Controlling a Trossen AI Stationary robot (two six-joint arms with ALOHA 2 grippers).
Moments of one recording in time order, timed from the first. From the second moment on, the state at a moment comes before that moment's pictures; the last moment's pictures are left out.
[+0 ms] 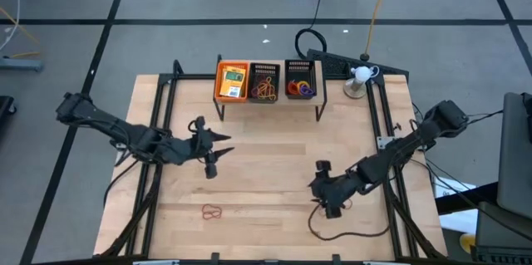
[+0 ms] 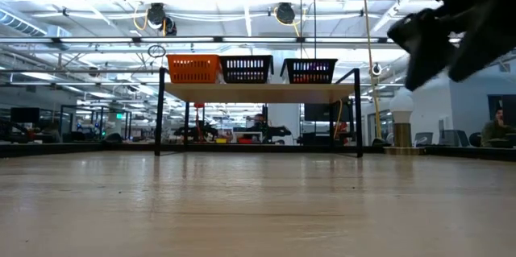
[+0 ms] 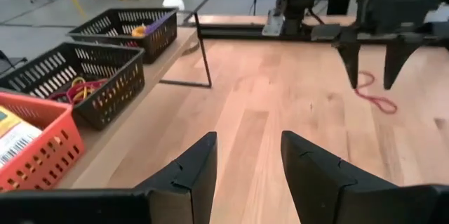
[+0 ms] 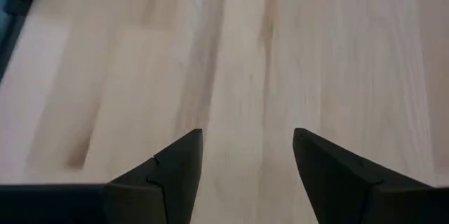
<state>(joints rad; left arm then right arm) -0.39 1.01 0.77 -0.19 -0.64 -0.19 0.55 1.42 0.83 -0.34 0.22 0.36</state>
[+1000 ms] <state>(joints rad) -0.39 1.02 0.77 -0.10 -0.63 -0.24 0.56 1.40 0.51 -0.13 -0.02 0.40</state>
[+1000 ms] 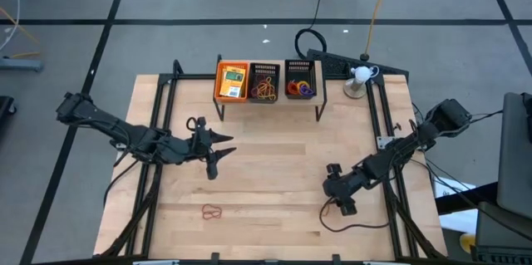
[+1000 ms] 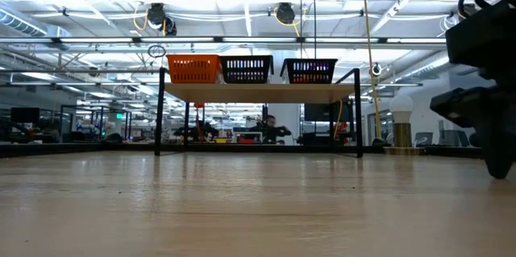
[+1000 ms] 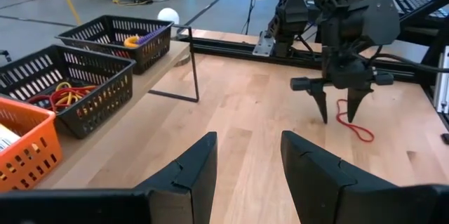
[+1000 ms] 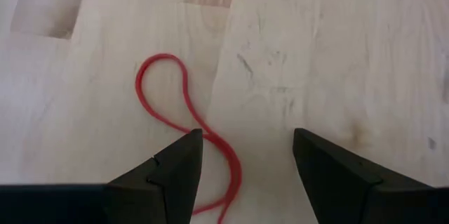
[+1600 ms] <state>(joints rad) -0.39 1.02 0.77 -0.10 -0.63 -0.25 0.72 1.39 0.33 0.12 0.20 0.39</state>
